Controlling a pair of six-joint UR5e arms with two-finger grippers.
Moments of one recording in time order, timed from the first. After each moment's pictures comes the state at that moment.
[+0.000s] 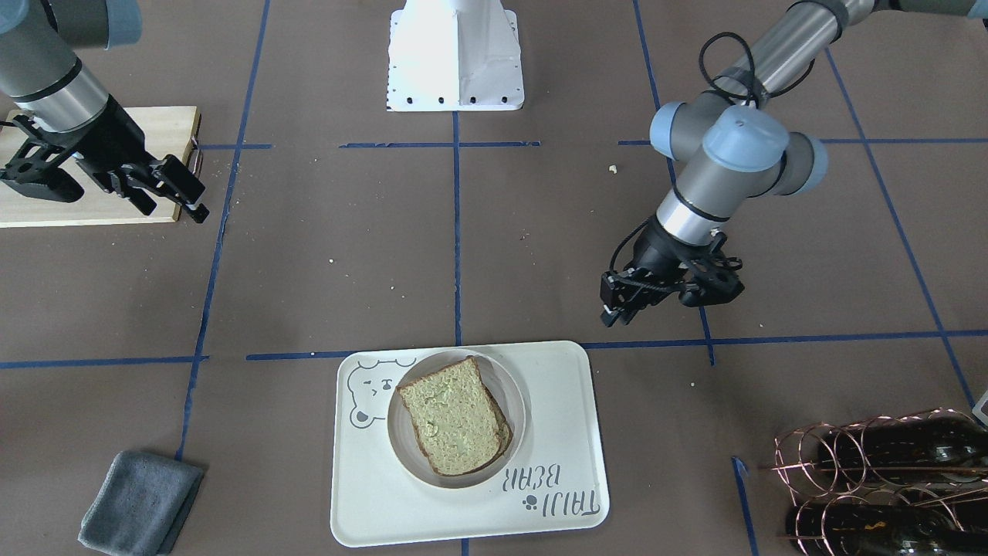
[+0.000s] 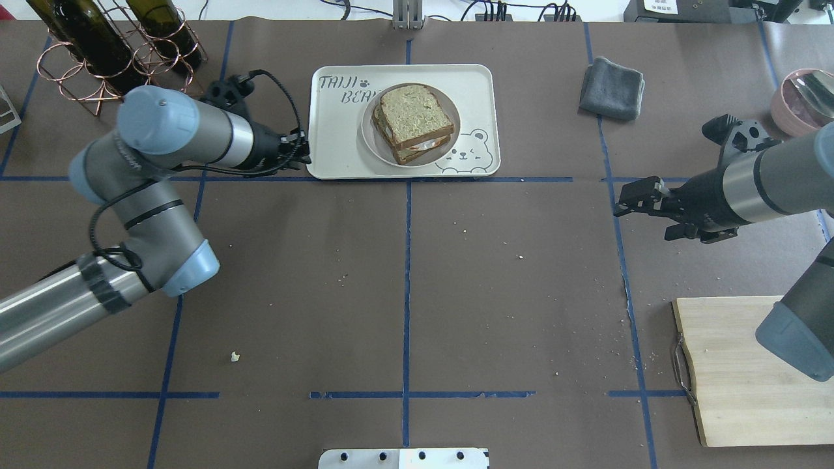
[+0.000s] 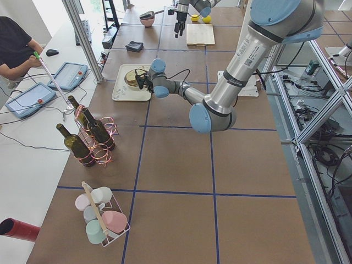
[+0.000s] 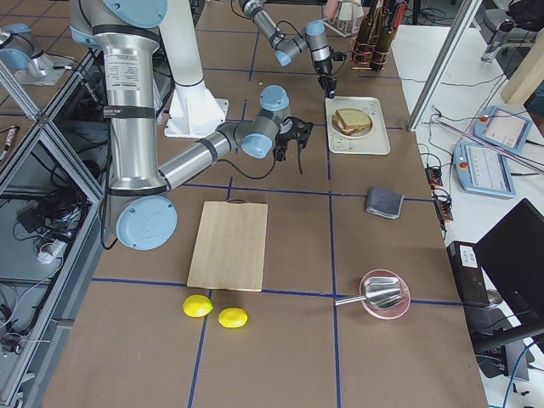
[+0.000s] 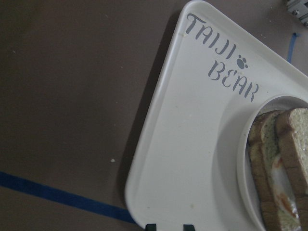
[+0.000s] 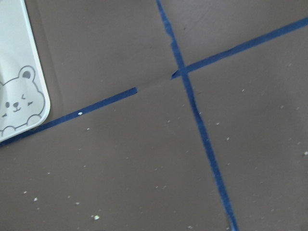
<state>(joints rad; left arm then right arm) -0.80 -1.95 -1.58 -2.29 -1.94 -1.37 0.90 -1.56 2.03 -1.23 2.10 1.28</state>
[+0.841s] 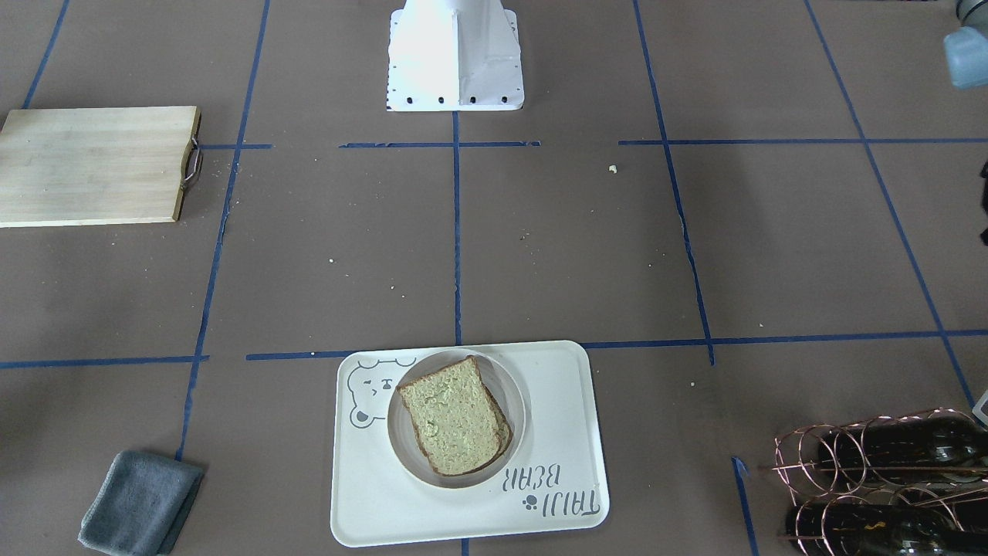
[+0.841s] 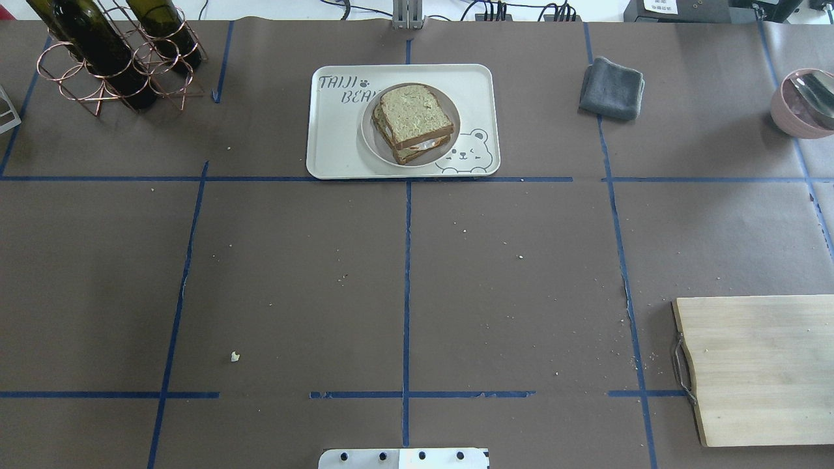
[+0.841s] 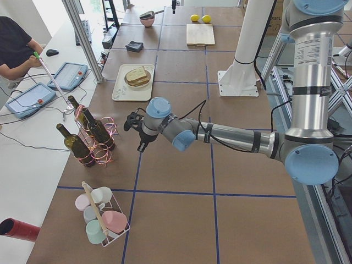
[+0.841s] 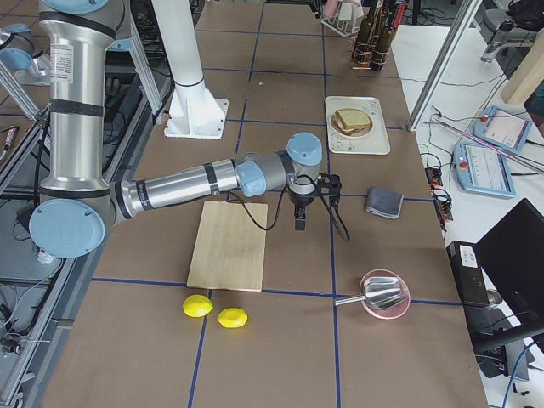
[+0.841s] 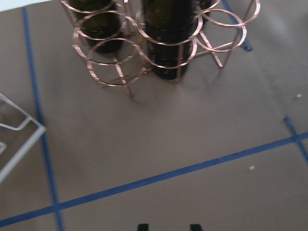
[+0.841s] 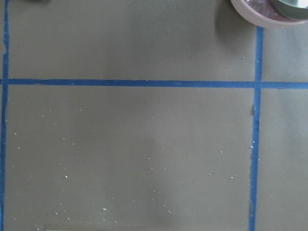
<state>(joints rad) -1.49 -1.54 -1.74 -1.89 -2.24 -0.04 1.40 -1.63 1.88 -1.65 2.36 0.22</state>
